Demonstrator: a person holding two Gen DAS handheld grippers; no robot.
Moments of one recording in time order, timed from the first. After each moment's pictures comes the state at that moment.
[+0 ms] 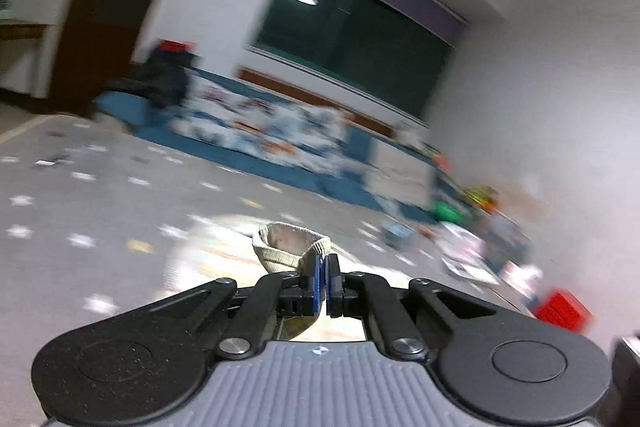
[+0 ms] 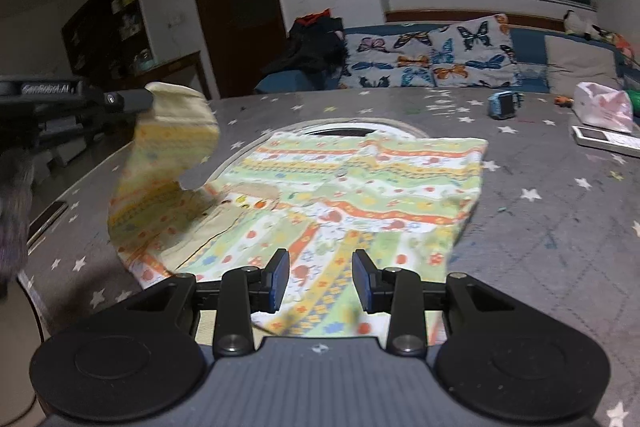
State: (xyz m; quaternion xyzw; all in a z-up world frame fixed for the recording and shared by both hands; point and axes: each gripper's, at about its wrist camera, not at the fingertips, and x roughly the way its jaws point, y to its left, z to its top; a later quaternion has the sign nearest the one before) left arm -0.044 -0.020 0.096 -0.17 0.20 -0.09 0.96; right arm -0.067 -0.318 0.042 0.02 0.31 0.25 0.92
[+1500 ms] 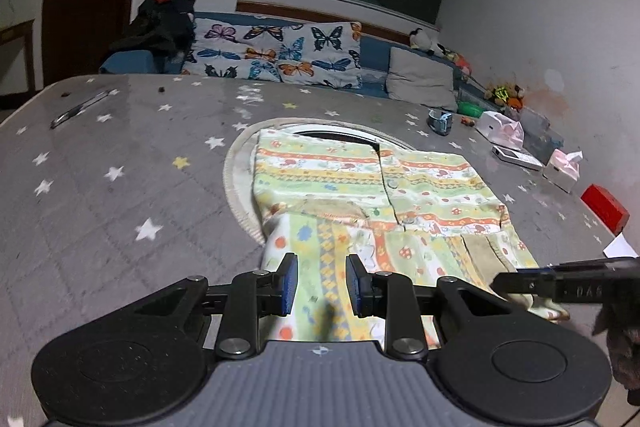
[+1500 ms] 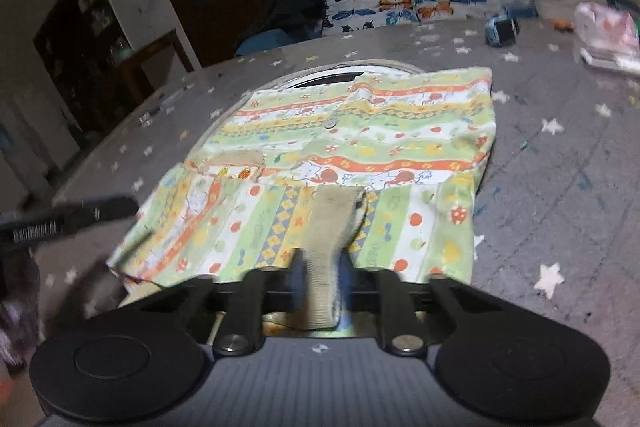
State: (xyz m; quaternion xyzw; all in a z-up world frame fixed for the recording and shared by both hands) left arm -0.038 0.019 0.045 -0.08 0.31 -0.07 0.94; right arm -0.034 -0.297 0.012 0.05 0.39 0.23 0.89
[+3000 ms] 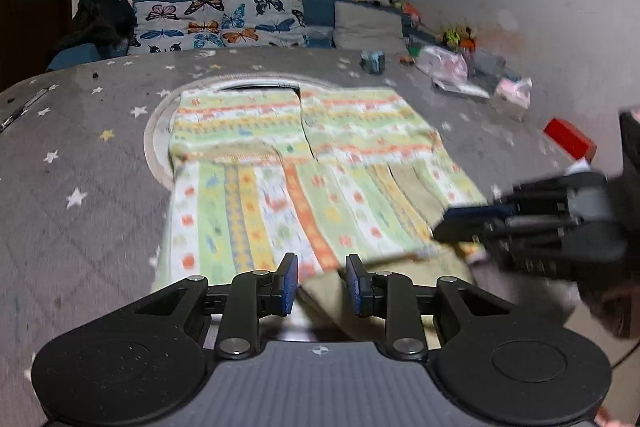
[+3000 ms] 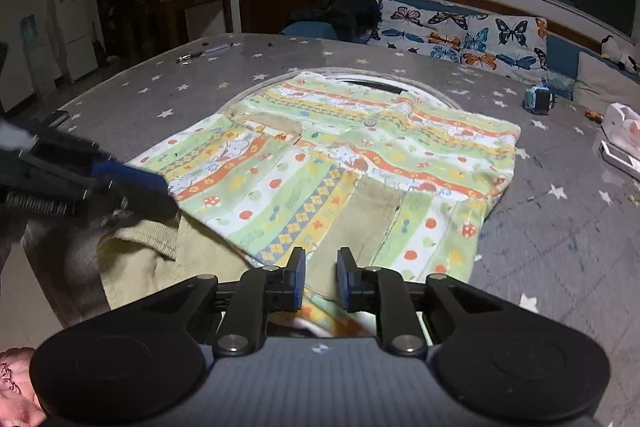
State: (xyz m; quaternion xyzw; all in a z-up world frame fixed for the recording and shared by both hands) left arm -0.071 -0.039 0.028 -0.01 0.37 -0.13 0.92; right arm -0.069 -0.282 0.015 -0.10 0.35 0.28 0.89
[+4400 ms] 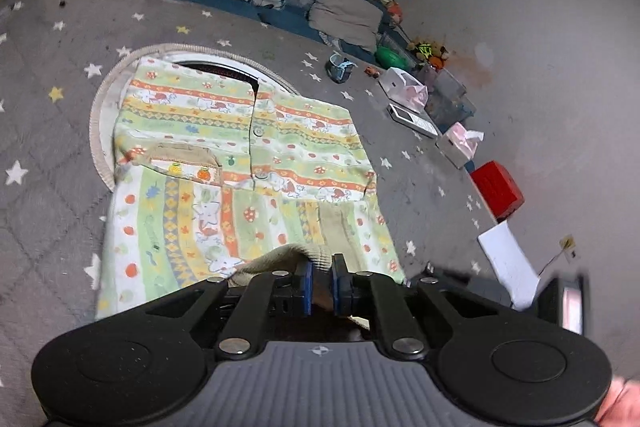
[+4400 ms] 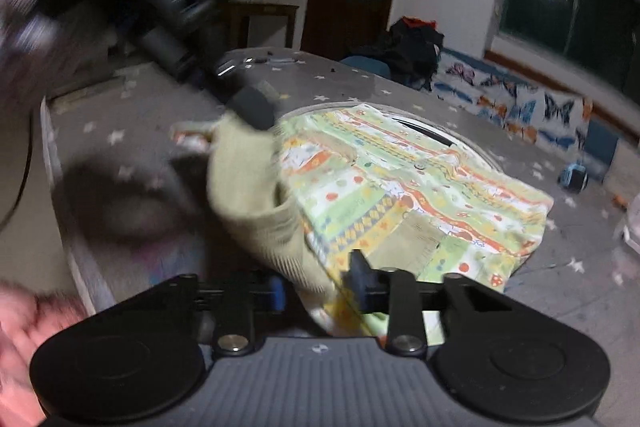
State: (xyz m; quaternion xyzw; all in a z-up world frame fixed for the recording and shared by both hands) left arm -0.026 -0.011 0.079 -0.18 0.42 -0.22 0.86; right arm -0.091 -0.273 0.020 -0.16 0.27 0.36 0.88
